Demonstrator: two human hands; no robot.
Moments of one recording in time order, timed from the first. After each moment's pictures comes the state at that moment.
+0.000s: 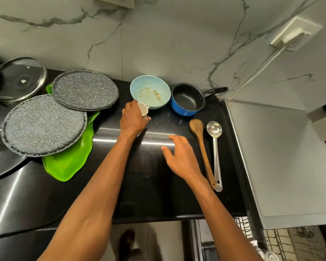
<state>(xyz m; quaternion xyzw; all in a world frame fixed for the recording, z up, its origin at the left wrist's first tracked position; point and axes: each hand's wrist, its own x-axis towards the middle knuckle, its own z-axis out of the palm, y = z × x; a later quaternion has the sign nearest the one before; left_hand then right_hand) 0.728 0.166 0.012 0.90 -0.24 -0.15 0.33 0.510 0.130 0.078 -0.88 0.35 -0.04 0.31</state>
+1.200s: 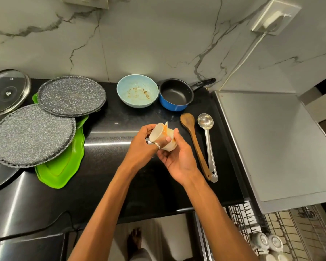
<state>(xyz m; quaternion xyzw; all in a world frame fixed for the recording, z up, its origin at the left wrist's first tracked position) 0.604 0.216 0.066 0.68 -0.23 -0.38 0.58 0.491 0.130 0.078 -0.28 0.37 -0.15 0.87</state>
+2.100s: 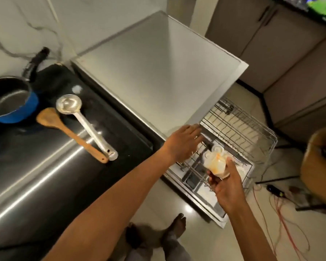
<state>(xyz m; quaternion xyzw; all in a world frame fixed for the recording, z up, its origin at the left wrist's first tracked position) 0.212 0.003 -0.031 0.36 -0.93 -0.03 -0.04 0.047 0.135 -0.009 -0.06 0.59 -0.53 0.61</state>
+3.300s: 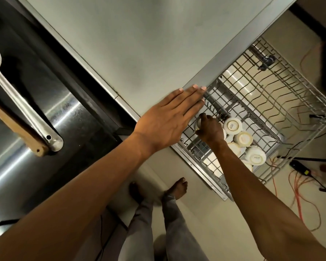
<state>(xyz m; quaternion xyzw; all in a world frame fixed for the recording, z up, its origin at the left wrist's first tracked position) 0.197 -0.028 -0.068 0.41 -0.91 -0.02 -0.05 -0.007 -0.044 -0.249 -0.69 0.67 0.13 0.26</state>
